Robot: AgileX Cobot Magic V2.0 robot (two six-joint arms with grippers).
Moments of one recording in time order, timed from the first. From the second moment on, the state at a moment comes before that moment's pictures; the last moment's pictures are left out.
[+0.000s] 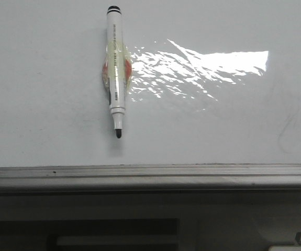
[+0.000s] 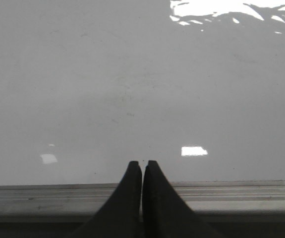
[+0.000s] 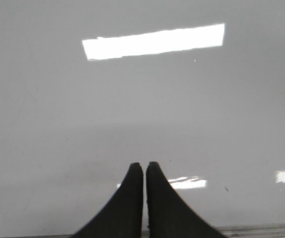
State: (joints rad) left arm -0.04 0.00 0.00 0.22 0.33 -0.15; right arm -0.10 -0.01 0.01 -0.08 0.16 0.10
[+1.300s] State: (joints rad) left arm -0.17 0.26 -0.25 0.22 -0.03 -0.25; right arm -0.10 -0.01 0.01 -0.04 0.06 0.12
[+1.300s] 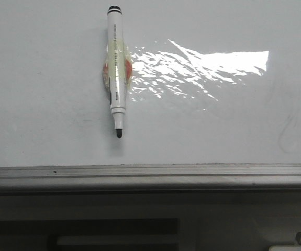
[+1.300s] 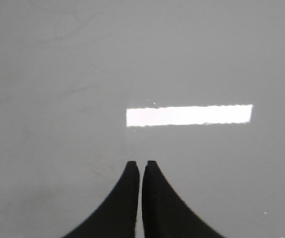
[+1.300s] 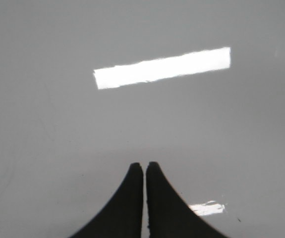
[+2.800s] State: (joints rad) left arm -0.95 1.25 -0.26 -0.07 -0.74 -0.38; right arm -0.10 -0.01 0.01 -0.04 0.06 0.12
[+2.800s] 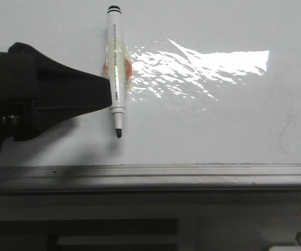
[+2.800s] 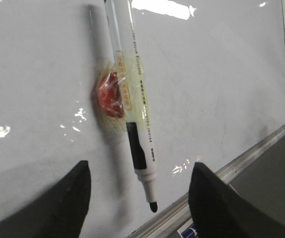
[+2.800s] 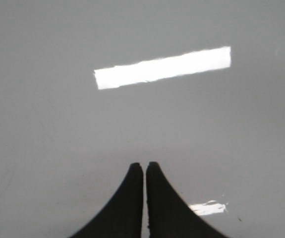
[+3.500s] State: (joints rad) left arm -0.95 1.32 -0.32 -0.03 -0.70 -0.42; right arm -0.10 -0.01 0.01 -0.04 0.06 0.12
